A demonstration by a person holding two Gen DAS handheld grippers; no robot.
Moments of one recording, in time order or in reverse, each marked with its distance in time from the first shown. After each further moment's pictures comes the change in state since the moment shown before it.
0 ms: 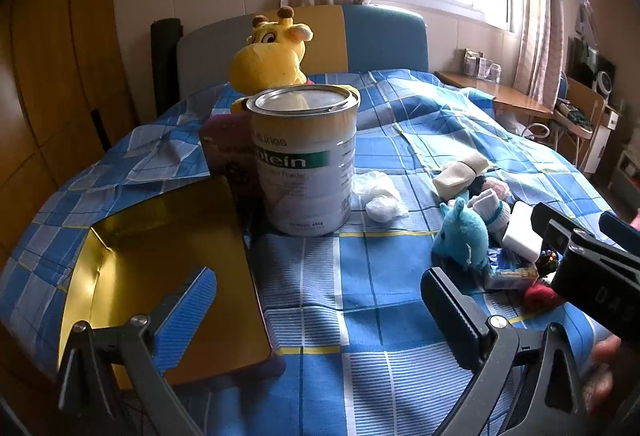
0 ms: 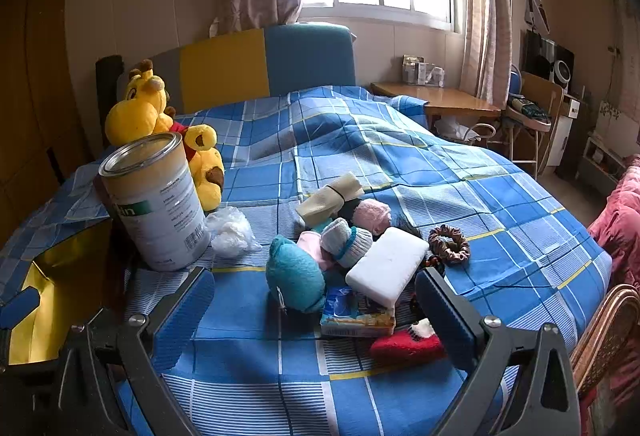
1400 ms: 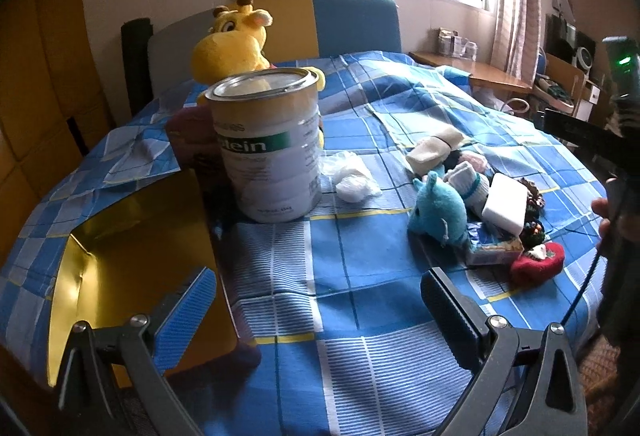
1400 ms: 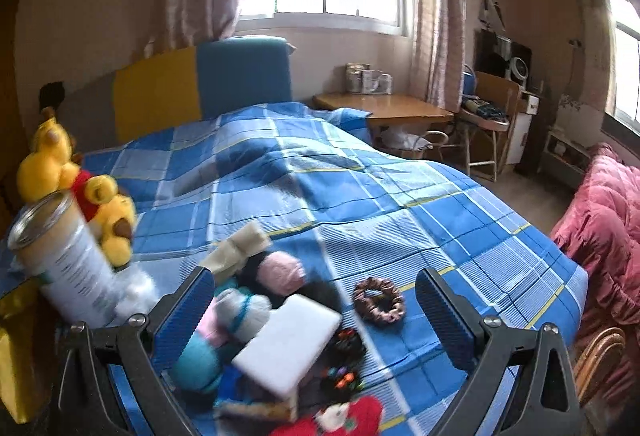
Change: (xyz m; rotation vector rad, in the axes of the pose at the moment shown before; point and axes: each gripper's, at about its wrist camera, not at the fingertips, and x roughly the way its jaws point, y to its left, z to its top) left arm 0.007 -0.021 -0.006 0.076 0.051 -0.069; right arm 0.061 -0.094 0.051 0.090 -0.046 -0.179
